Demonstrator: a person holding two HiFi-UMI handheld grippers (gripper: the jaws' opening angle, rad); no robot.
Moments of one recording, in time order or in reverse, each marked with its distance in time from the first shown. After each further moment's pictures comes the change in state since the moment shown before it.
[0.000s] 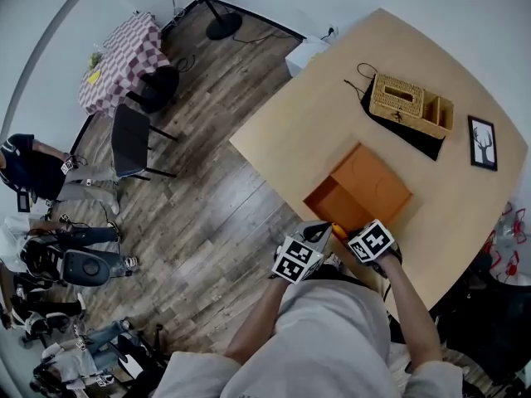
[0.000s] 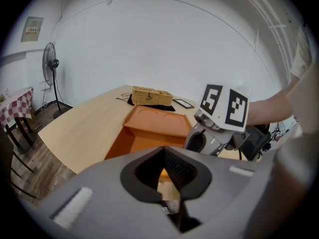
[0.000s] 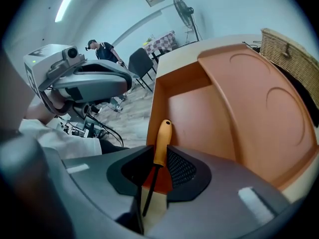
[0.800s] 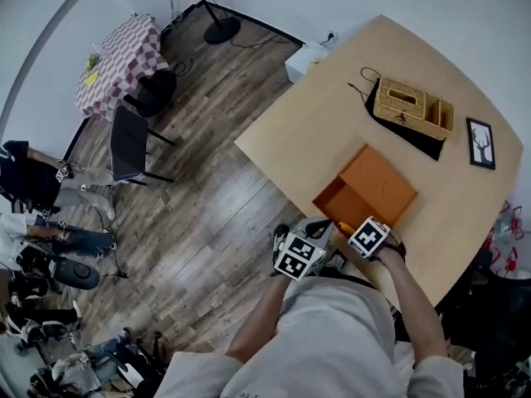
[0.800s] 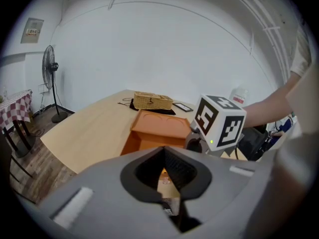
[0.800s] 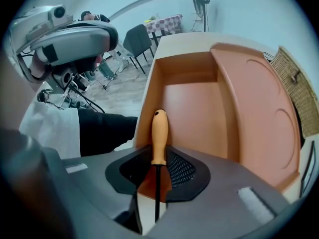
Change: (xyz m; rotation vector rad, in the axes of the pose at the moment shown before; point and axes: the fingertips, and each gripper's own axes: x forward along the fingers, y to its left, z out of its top) left arm -0.022 0.020 0.007 0.023 -0.041 -0.020; right arm 0.021 -0.012 -0.007 -0.109 0.196 -0.171
